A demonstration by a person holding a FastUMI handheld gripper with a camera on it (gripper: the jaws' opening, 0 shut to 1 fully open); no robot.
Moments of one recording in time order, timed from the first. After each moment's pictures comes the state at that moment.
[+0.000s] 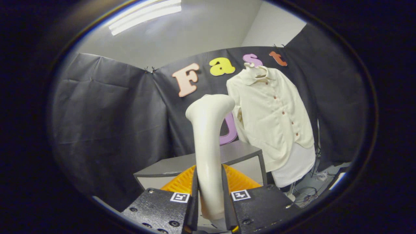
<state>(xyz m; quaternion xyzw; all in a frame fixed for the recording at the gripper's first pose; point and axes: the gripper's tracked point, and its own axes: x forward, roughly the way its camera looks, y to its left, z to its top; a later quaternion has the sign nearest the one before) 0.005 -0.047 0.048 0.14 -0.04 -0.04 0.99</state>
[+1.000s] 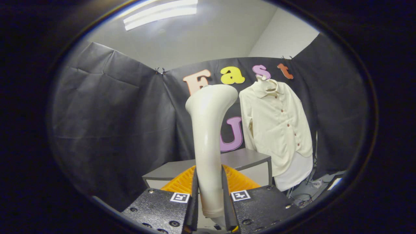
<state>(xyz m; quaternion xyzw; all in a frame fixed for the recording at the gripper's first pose) -0.007 -0.010 0.067 0.11 -0.06 -0.06 0.99</state>
